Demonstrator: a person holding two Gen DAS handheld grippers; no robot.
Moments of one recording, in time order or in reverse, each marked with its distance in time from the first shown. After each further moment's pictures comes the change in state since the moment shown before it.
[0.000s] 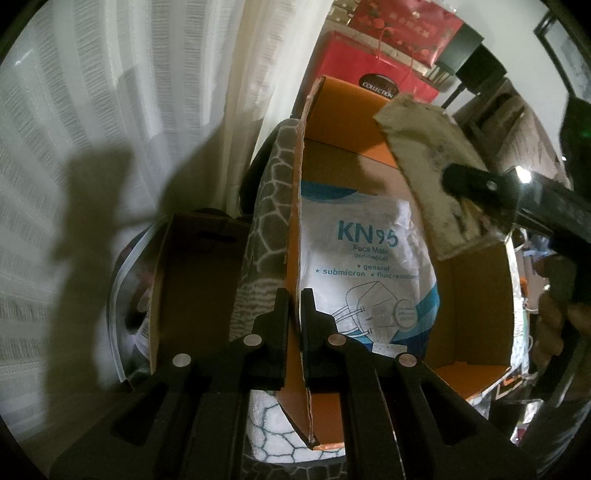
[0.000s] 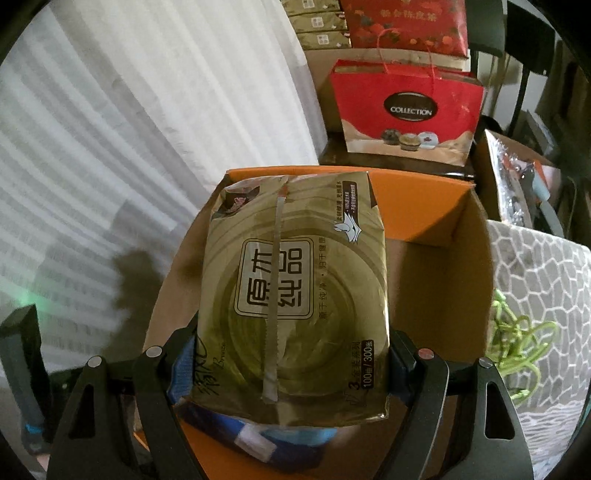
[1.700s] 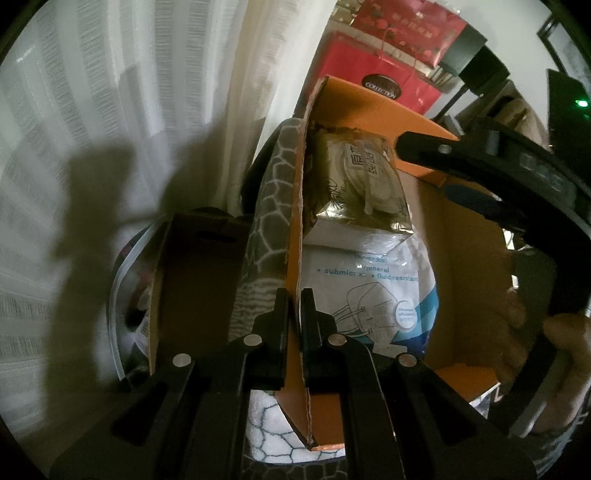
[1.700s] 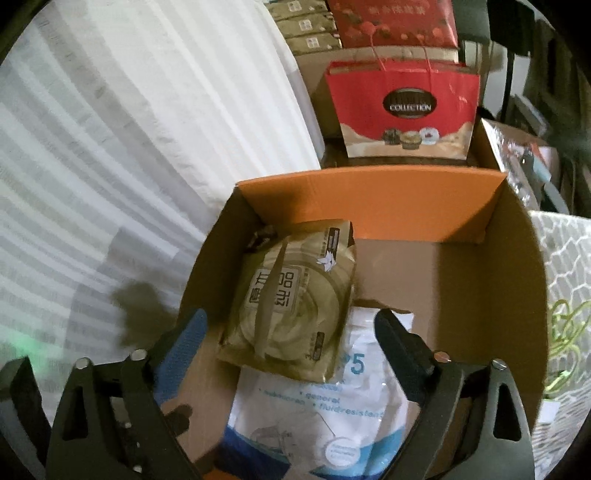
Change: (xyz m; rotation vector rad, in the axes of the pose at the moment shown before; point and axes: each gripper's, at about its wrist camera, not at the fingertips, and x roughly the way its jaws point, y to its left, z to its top) left arm 0.003 -0.001 -0.001 -0.010 0.000 0.010; right arm 0.017 0.041 0.004 0.067 -0.089 -0.039
